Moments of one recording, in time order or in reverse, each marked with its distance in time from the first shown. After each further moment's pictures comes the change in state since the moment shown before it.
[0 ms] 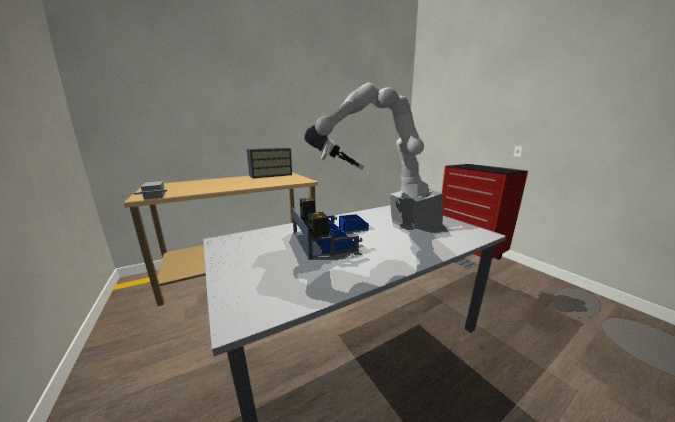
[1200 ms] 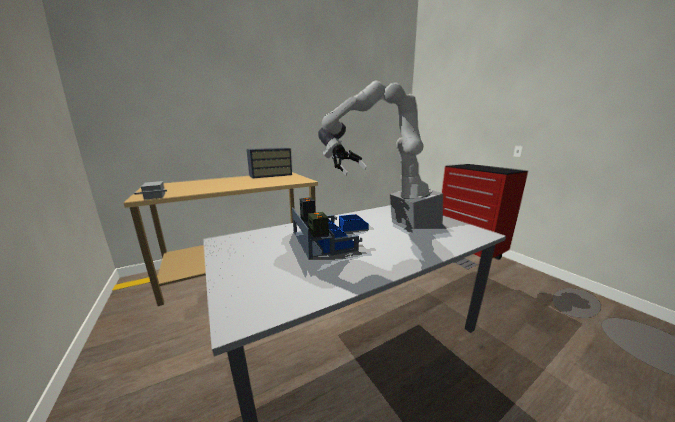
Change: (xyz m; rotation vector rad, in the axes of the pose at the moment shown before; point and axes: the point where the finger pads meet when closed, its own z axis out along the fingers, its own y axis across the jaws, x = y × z) arm 0.032 -0.066 -0.025 0.752 0.018 0.713
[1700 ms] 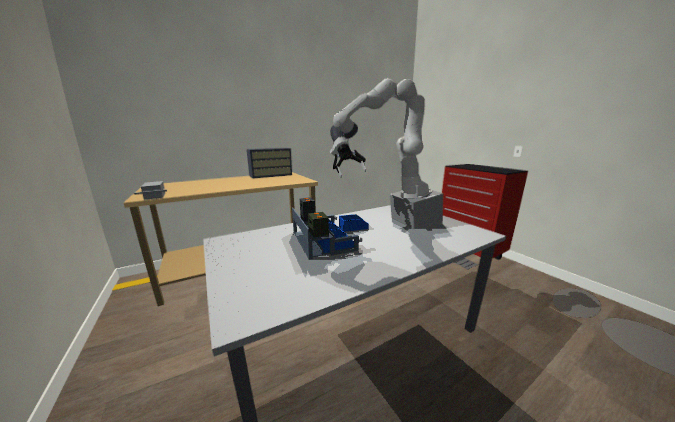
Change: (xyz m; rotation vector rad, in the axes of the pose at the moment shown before) arm -0.007 -0.035 0.016 0.301 0.032 0.308
